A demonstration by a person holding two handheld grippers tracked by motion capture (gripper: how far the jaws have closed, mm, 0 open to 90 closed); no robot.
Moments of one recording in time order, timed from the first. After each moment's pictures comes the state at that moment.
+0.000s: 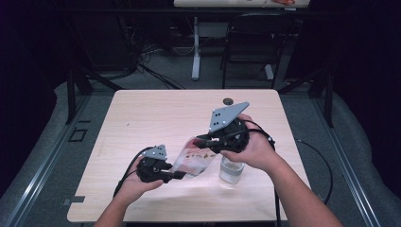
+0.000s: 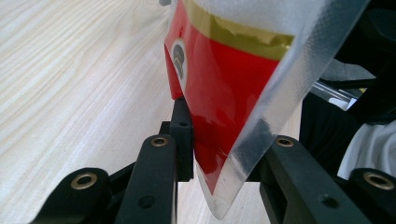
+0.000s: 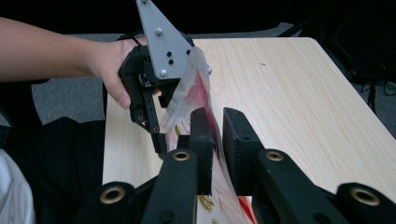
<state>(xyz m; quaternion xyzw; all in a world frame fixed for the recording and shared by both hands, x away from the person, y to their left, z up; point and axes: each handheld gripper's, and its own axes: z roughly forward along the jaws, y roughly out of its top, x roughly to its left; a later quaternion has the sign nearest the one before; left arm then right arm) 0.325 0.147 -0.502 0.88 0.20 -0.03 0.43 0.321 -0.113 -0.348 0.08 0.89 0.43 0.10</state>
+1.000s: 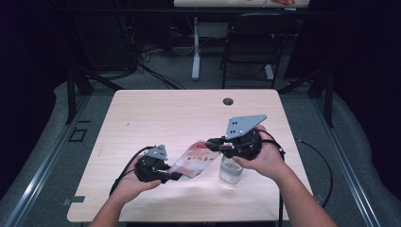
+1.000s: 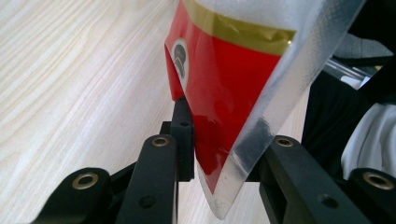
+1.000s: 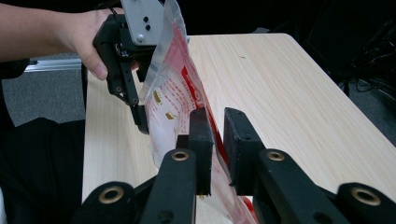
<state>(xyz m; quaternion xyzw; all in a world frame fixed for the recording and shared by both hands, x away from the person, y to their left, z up) 0.323 0.148 -0.493 0.90 0.21 -0.02 0.37 0.316 -0.146 -0.377 0.11 0.88 0.45 0.14</state>
